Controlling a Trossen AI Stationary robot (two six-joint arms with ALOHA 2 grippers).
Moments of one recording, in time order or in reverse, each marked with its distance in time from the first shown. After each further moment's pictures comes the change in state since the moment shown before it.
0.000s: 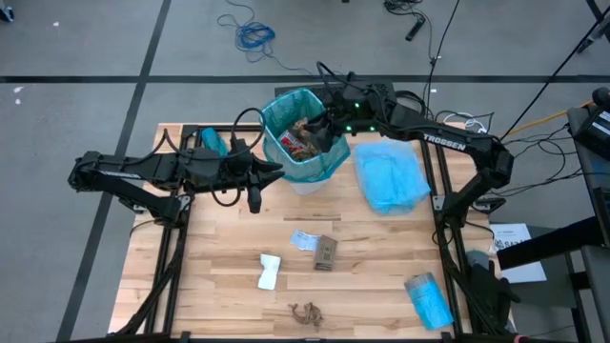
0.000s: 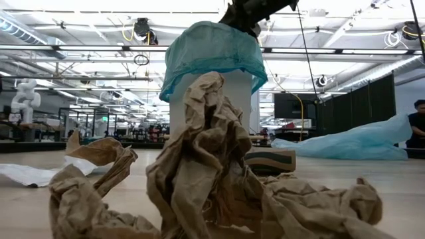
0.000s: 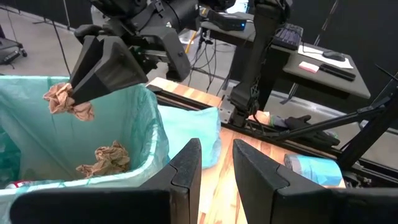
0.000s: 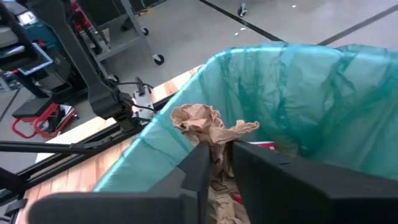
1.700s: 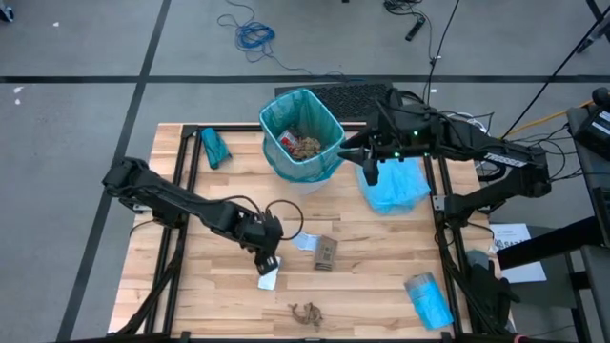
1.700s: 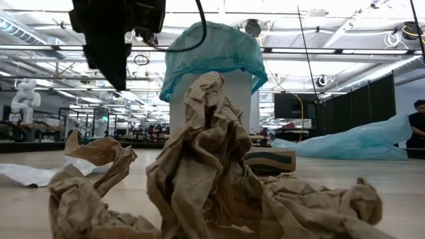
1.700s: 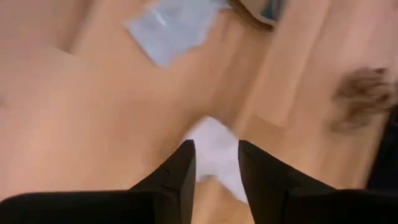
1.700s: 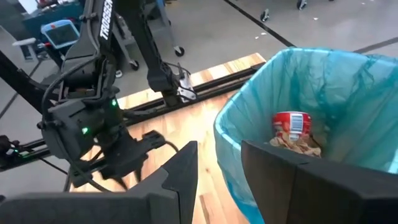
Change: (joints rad) left arm -0.206 0.406 -0.147 -0.322 0.388 -0.508; right arm 0.279 -0.337 0.000 -0.329 0.194 -0.013
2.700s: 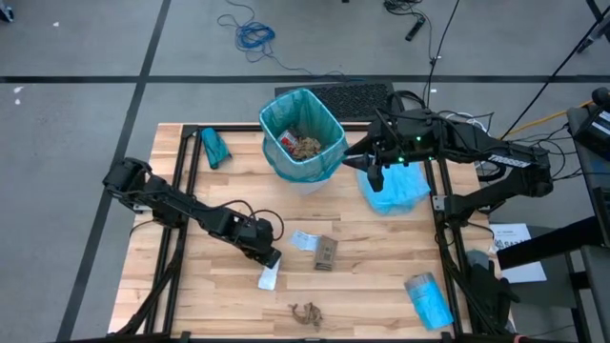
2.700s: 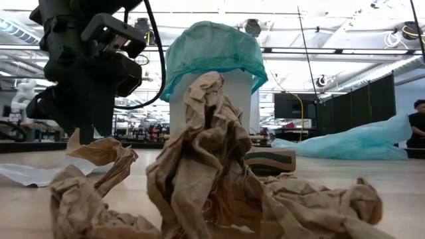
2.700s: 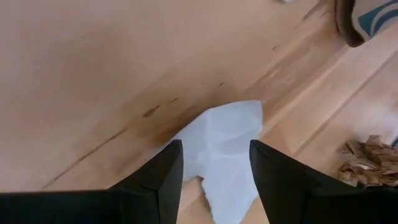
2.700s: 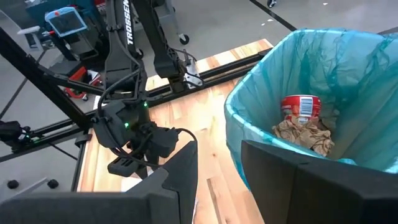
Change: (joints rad) left arm -0.006 -0.006 -0.314 0.372 0.068 -0.554; right arm 0.039 -0.019 0.000 -0.063 0.001 0.024
